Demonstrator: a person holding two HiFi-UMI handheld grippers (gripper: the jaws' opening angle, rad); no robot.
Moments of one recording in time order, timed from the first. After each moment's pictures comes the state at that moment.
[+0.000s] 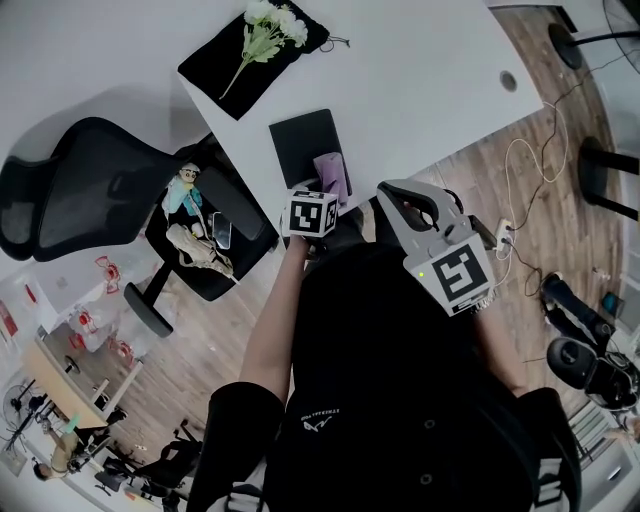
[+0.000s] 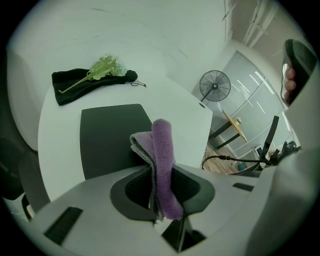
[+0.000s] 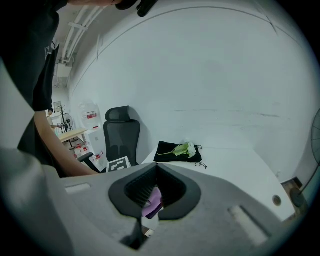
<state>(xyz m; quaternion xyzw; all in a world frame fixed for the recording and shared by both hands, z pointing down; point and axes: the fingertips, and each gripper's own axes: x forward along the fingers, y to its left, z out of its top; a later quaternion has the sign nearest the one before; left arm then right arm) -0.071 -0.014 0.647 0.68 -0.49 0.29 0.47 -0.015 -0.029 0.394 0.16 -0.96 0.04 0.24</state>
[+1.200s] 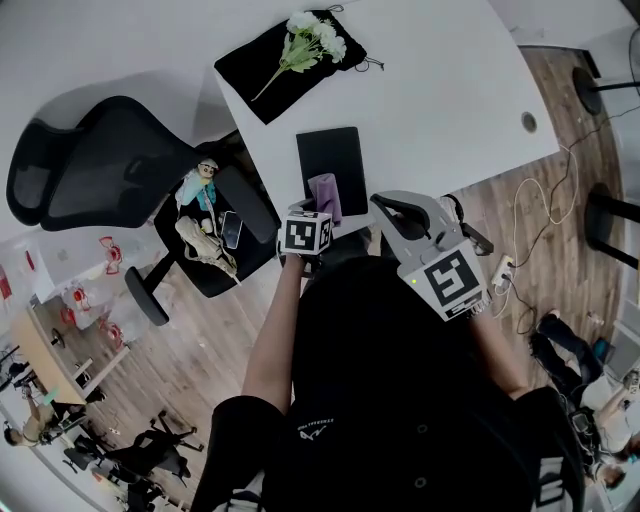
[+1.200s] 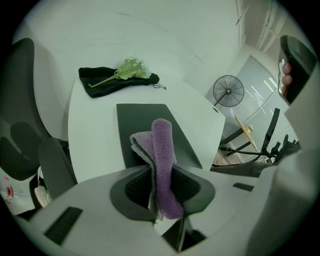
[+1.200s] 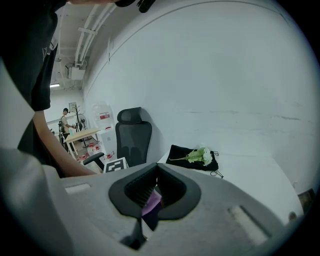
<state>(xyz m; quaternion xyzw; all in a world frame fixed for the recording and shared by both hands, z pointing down) -0.118 0.017 0.652 0.63 -0.54 0.28 0.49 -0.055 -0.027 0.394 0.09 -0.97 0.04 0.23</state>
